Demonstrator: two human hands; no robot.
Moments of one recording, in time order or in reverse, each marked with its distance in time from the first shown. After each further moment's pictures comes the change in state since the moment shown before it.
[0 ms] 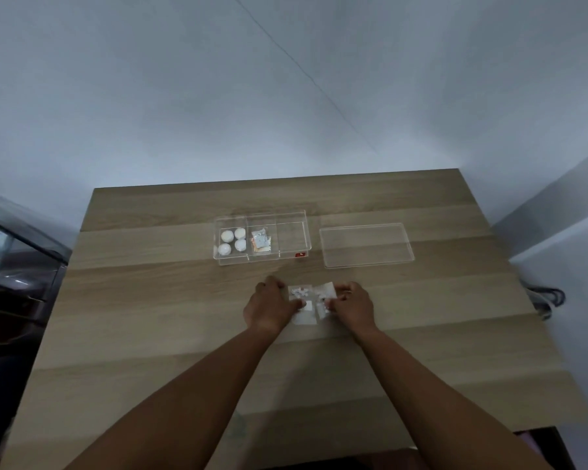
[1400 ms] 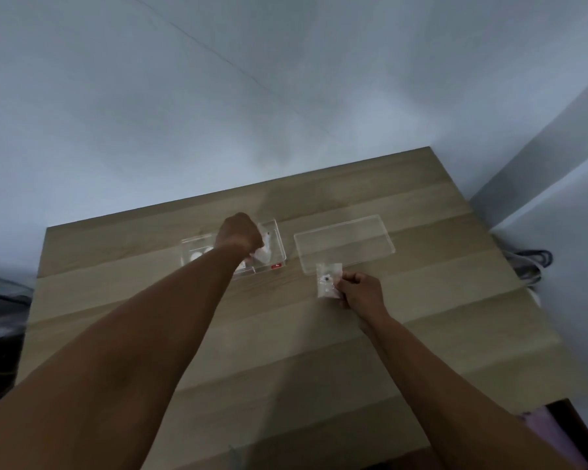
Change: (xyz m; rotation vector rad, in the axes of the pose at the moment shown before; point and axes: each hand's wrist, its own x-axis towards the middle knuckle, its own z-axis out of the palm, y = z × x) left_hand 0.108 0.104 -0.081 0.142 -0.081 0.082; right_hand 0.034 0.002 -0.039 0.539 0.073 0.163
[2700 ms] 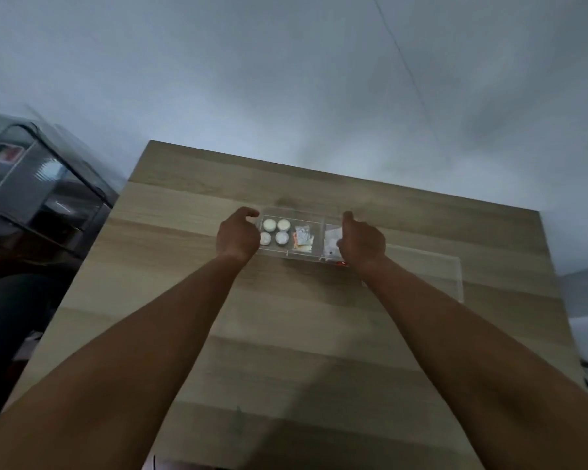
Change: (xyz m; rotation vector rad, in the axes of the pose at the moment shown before) left_hand -0.029 -0.144 -0.010 -0.443 0.442 -0.249; right_hand 0.023 -0.090 0.139 -1.412 -0.199 -0.814
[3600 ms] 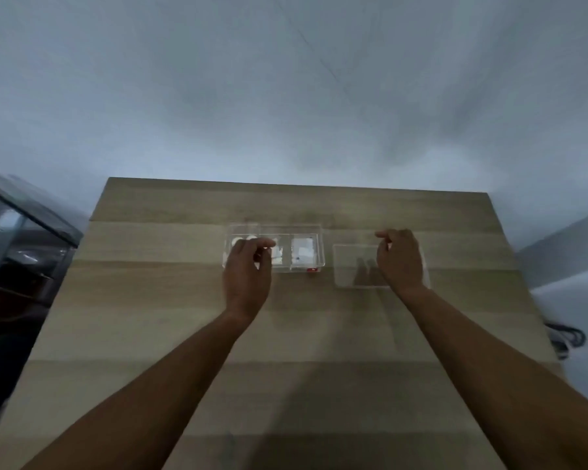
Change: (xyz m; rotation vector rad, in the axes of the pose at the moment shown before) left_hand -0.077 0.020 0.036 -0.163 0.120 0.535; right_hand -0.051 0.117 -0.012 0.431 0.399 0.264
